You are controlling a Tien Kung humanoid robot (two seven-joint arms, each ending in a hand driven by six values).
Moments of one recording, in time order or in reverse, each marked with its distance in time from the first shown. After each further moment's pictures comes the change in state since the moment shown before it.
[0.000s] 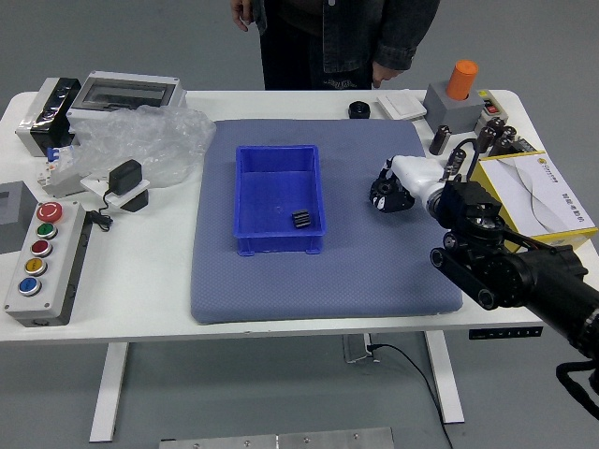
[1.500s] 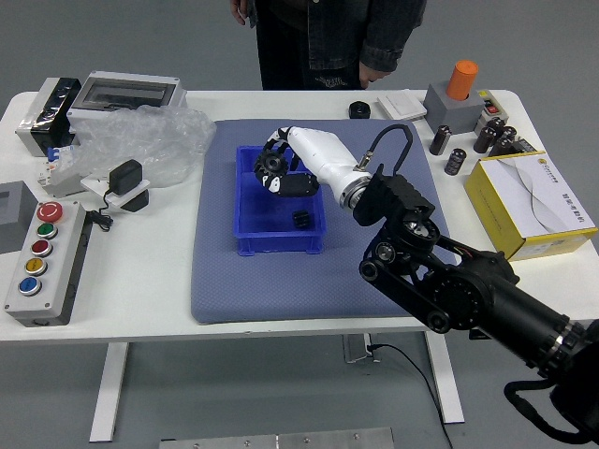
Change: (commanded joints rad) left arm 0.008 0.003 0.001 0.000 0.011 -0.001 0.003; right arm -0.059 0.139 0.086 0.372 0.010 -0.020 -0.039
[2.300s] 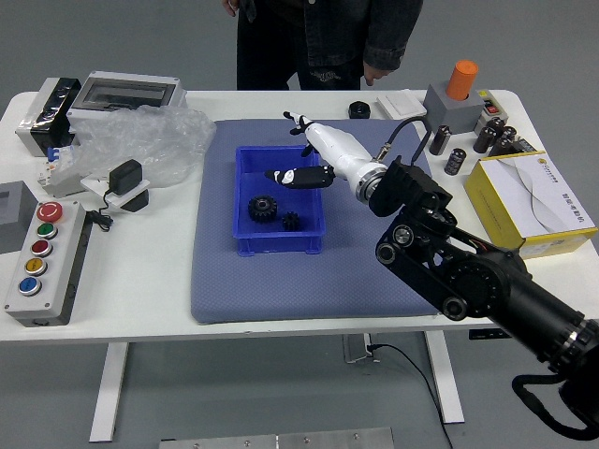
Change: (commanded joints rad) left arm 0.000 -0.001 -0.001 0.000 -0.006 0.000 -0.001; right arm -0.005 -0.060 0.084 0.032 0.130 0.046 -0.010
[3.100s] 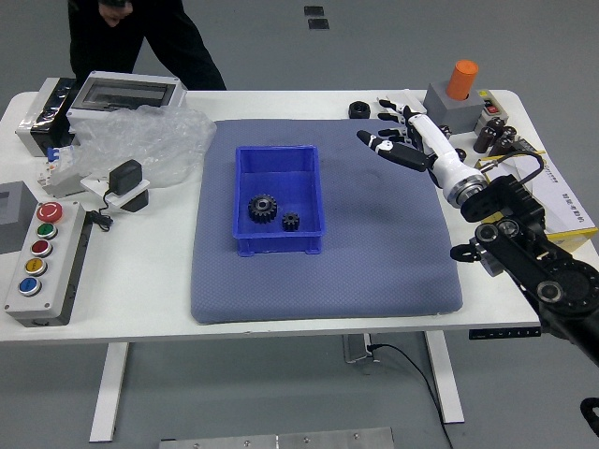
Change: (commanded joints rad) left arm -0.008 0.001 -0.008 0.000 -0.002 0.000 -0.003; right arm -0.166 -0.197 0.164 0.004 0.577 -0.079 0.275
